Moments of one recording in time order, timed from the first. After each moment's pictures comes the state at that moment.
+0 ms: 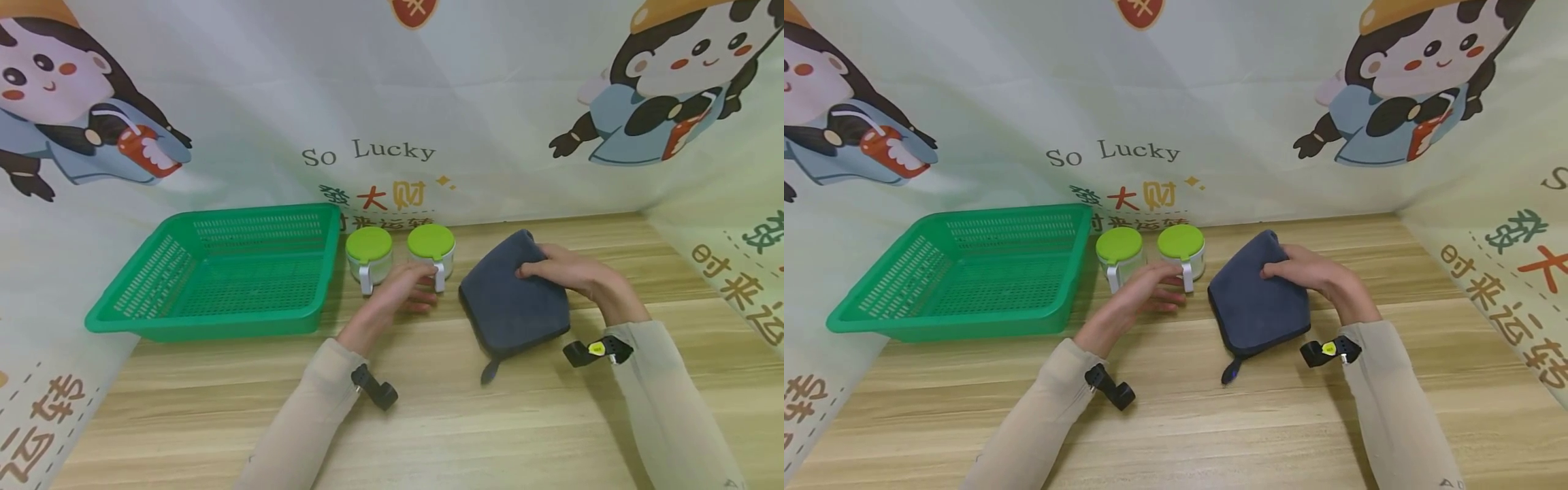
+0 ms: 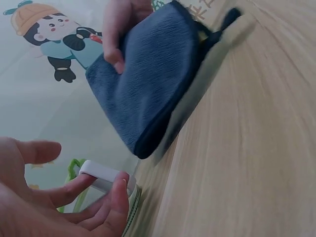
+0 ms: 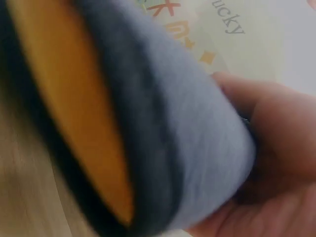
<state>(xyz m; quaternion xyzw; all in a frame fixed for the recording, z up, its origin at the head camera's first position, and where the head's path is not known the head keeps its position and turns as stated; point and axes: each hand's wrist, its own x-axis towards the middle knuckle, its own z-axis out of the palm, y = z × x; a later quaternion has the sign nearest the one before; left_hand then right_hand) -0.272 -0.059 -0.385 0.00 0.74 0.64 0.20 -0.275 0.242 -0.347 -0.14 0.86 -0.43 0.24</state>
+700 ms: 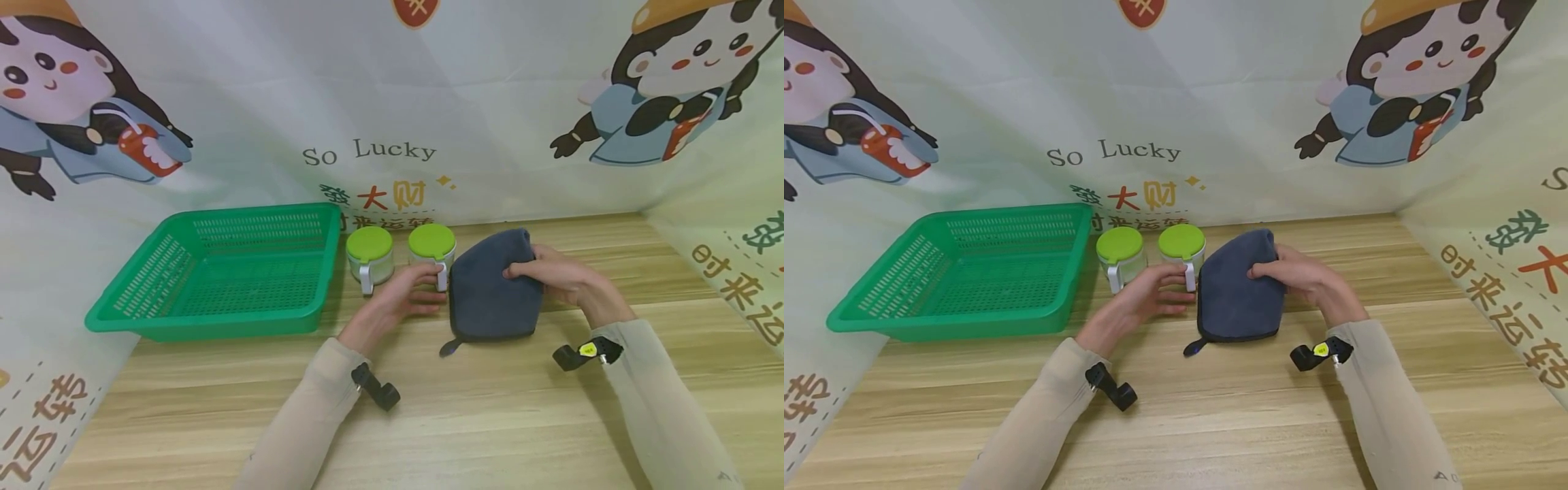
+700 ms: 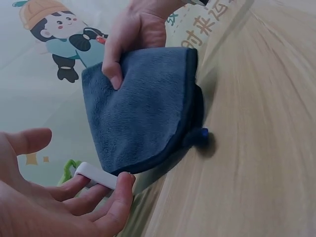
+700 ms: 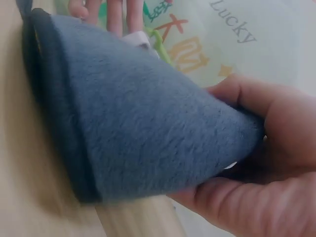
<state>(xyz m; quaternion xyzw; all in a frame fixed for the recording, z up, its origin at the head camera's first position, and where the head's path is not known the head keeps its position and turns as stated) -0.273 -0.057 -0.389 -0.01 0.66 0.71 0.25 -0.278 0.229 -0.359 -0.10 0.75 -0.59 0.27</state>
